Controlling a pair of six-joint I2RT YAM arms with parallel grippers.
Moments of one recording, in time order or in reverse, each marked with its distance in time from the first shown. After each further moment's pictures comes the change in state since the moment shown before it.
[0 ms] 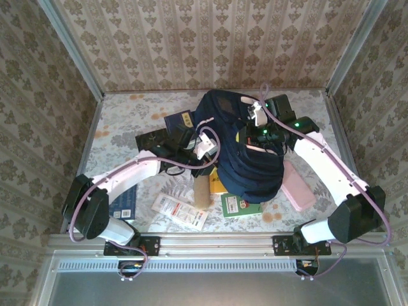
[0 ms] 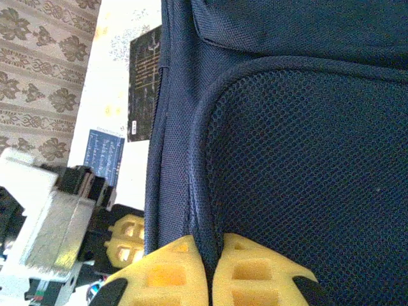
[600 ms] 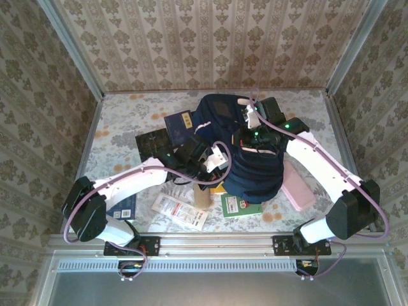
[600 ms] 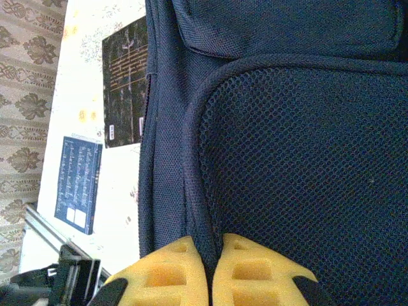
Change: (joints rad) left arm -0.187 -0.010 0.010 -0.058 -0.122 -0.020; right arm 0.069 0.030 0.002 0.021 0.124 0.079
